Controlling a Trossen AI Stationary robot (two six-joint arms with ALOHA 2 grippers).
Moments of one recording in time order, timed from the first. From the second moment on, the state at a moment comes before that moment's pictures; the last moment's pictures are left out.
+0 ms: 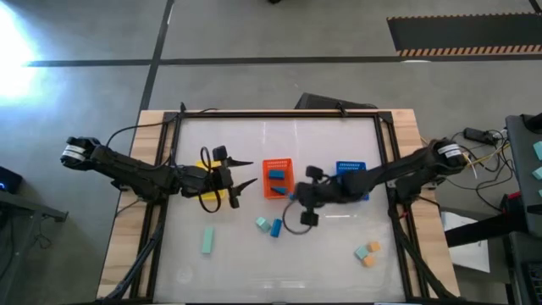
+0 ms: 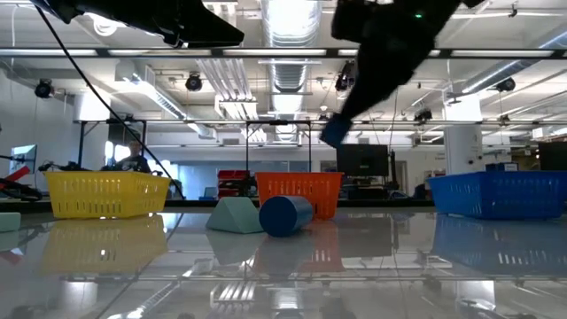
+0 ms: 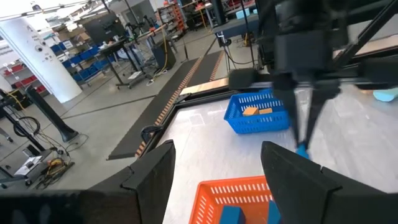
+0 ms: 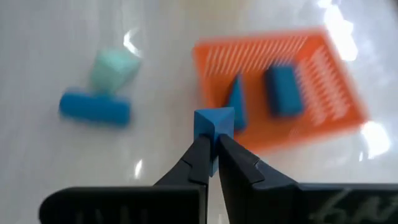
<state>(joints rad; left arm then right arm) -0.21 1.12 0.63 0.36 -0.55 0.27 0.20 1.57 1.06 -0.42 0.26 0.20</state>
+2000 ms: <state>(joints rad) -0.21 1.12 0.63 0.35 -0.55 0.27 0.08 1.57 1.01 -0.04 0.21 0.01</state>
